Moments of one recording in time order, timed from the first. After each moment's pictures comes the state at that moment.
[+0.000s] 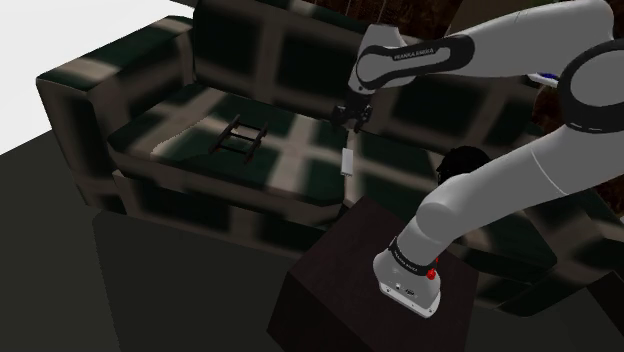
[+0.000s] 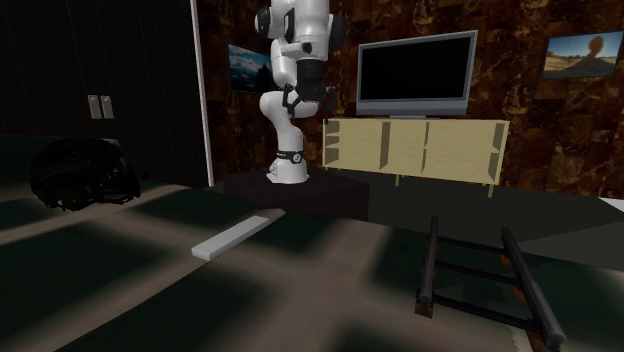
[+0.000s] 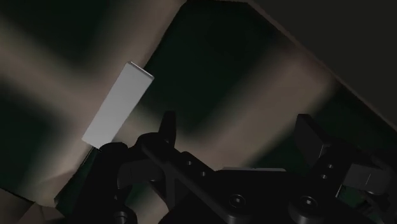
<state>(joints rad) -0.18 -0.40 -0.14 -2.50 -0.10 2.11 0.17</state>
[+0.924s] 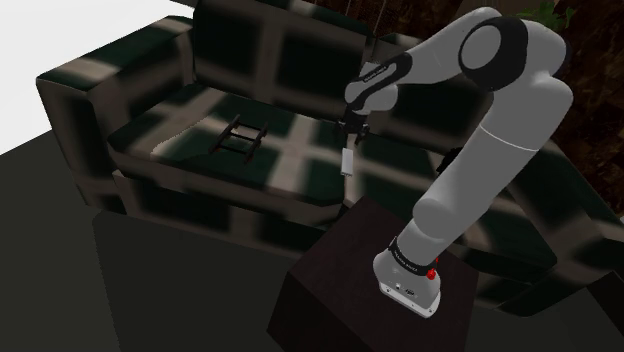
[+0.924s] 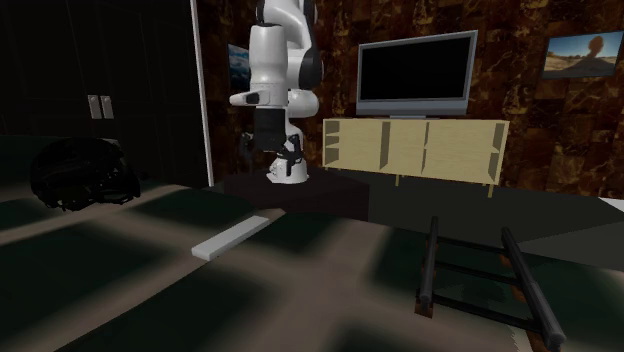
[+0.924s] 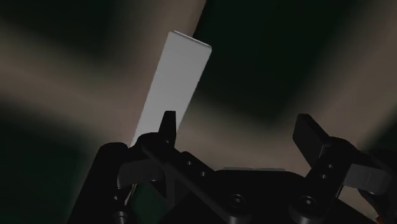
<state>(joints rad) -0.28 0.06 -0.29 -2.36 -0.01 2.43 0.10</state>
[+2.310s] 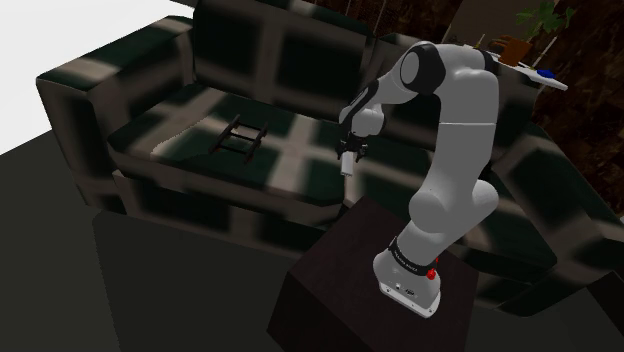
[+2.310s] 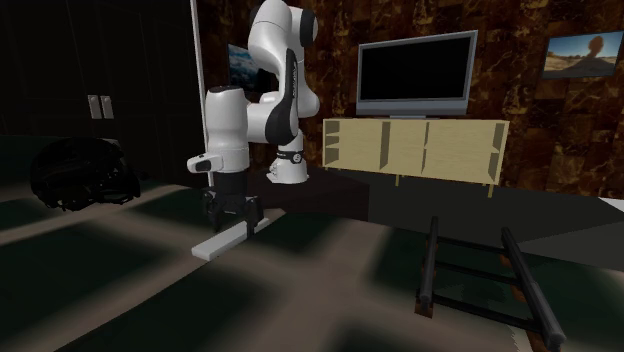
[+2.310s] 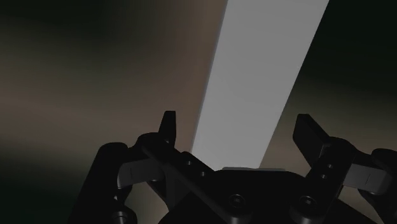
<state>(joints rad) -0.45 0.52 -0.26 -2.13 0.23 2.63 -0.02</state>
